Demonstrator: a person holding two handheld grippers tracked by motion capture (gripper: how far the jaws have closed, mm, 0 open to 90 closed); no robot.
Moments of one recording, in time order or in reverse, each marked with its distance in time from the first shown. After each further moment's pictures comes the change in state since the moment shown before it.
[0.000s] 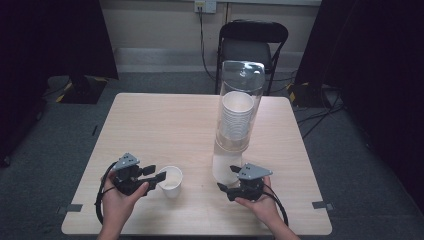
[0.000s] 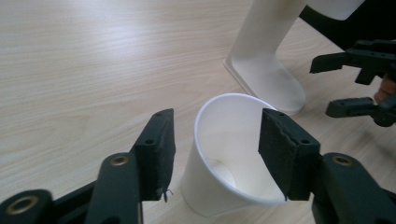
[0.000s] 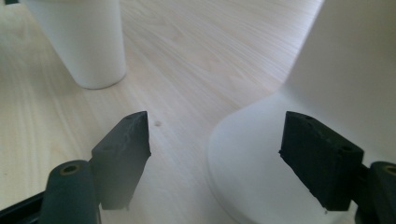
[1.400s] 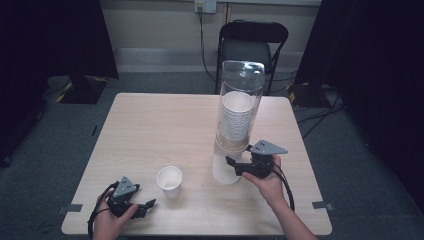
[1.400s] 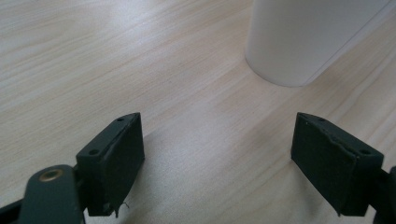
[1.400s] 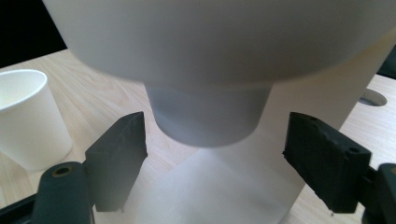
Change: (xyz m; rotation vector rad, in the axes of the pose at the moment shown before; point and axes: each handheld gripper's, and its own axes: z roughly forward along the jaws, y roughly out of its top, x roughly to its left) left arm 0.034 -0.083 0.008 0.155 0.074 0.212; right arm -0.047 0.040 -0.013 -0.124 -0.102 0.114
